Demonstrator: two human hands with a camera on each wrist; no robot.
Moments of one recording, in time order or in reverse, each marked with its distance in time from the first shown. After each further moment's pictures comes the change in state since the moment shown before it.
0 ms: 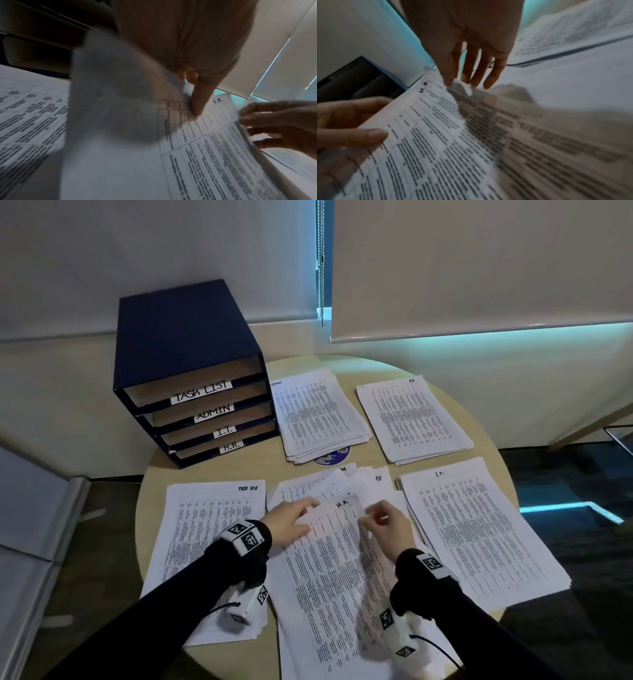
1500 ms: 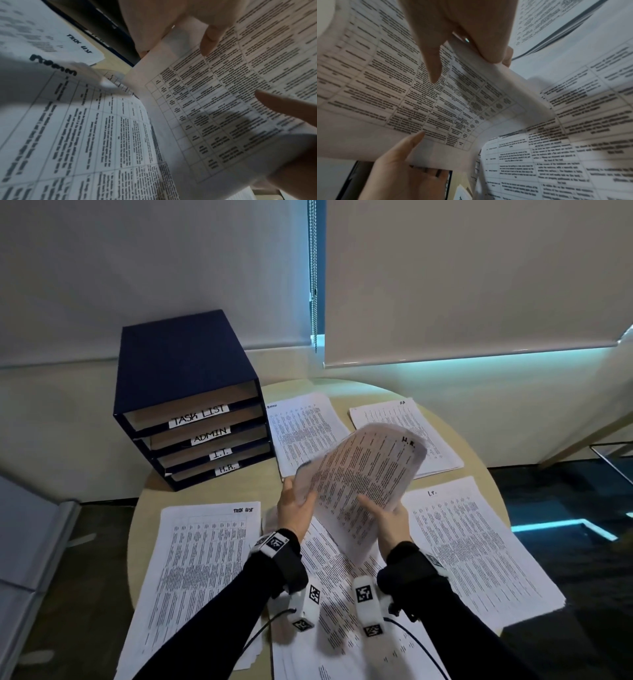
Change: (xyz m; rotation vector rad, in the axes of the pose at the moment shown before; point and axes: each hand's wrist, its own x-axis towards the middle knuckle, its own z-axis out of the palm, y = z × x) left_hand 0.016 0.064 -0.001 -0.734 0.627 -0.152; right_hand 0.011 -0.057 -0.012 0.775 0.108 0.143
